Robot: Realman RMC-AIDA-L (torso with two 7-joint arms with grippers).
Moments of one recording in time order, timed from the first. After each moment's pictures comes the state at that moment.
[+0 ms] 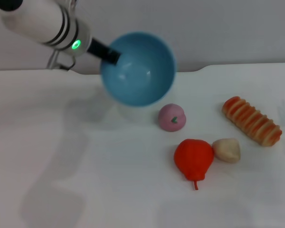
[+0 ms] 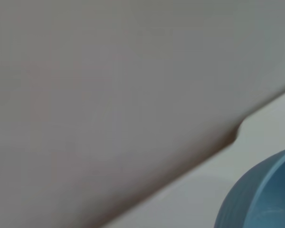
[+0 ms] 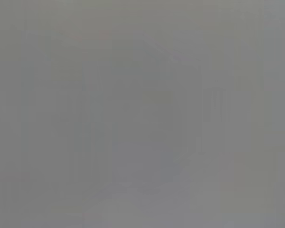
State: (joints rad) left arm -0.94 -2.05 -1.81 -0.87 2.68 -0.95 0.38; right arm 0.34 2.06 -2.04 -0.40 -2.20 0.84 2.95
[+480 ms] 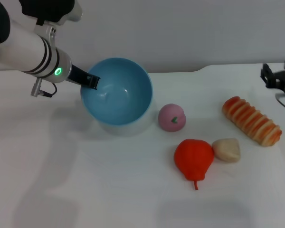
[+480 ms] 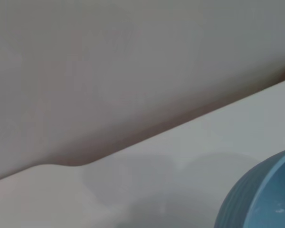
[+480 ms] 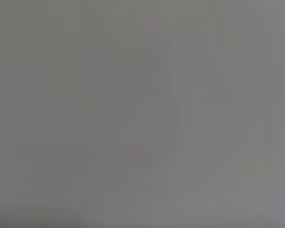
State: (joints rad) left arm -0.87 -2.06 -1.82 -0.81 2.71 -0.93 0.32; right arm 0.36 2.05 -1.75 -0.78 -2.21 0.23 2.61
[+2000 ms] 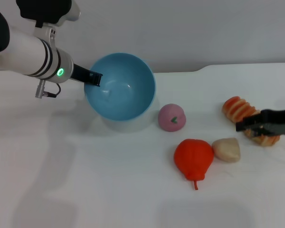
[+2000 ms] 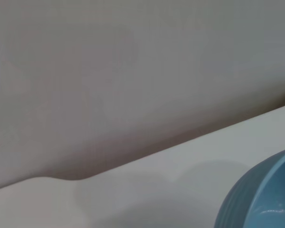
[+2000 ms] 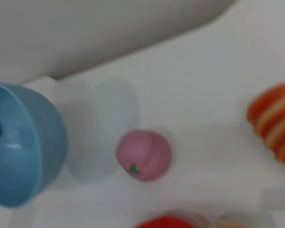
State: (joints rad) left arm -0.85 -2.06 -1.81 -0.79 2.66 -0.84 0.32; right arm 0.58 1.99 -0.87 -0.88 -2.35 -1.41 2.69
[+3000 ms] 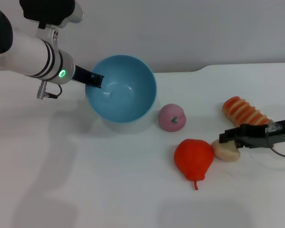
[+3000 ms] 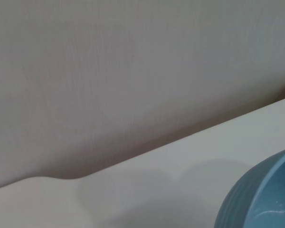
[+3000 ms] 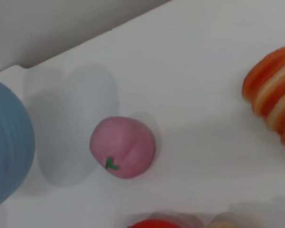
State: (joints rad) left arm -0.85 -2.06 -1.79 -0.79 2.66 -0.84 0.32; right arm 0.63 2.02 -0.87 -0.63 -2.35 -1.19 2.60
